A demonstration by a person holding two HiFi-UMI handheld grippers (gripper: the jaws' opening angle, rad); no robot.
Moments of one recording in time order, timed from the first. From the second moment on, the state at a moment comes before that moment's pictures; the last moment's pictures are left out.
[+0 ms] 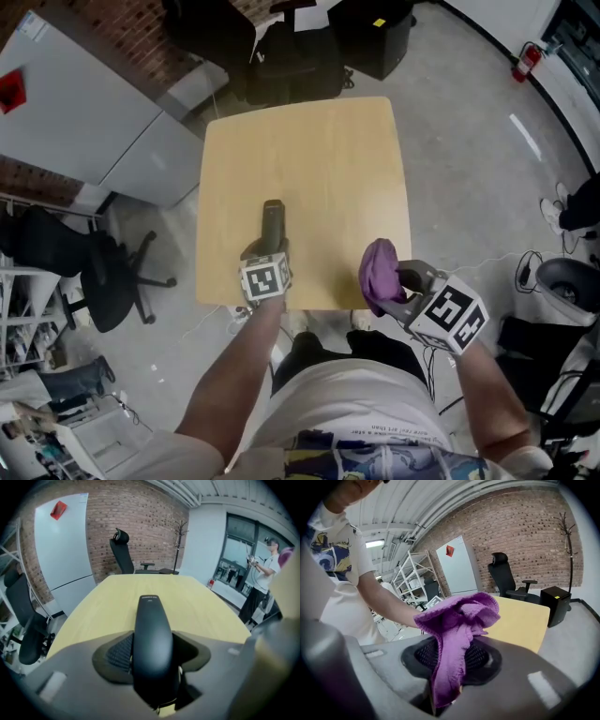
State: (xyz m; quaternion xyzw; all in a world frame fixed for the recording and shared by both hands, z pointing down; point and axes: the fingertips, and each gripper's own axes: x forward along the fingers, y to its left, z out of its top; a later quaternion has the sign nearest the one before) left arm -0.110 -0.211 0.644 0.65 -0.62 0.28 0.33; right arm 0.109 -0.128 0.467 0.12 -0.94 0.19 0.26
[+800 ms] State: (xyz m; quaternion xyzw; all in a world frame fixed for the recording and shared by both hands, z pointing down) left arm -0.115 -0.052 0.553 0.71 -0.58 0.25 0.33; right arm 0.083 -0.105 0.476 0.09 -0.95 0.16 0.24
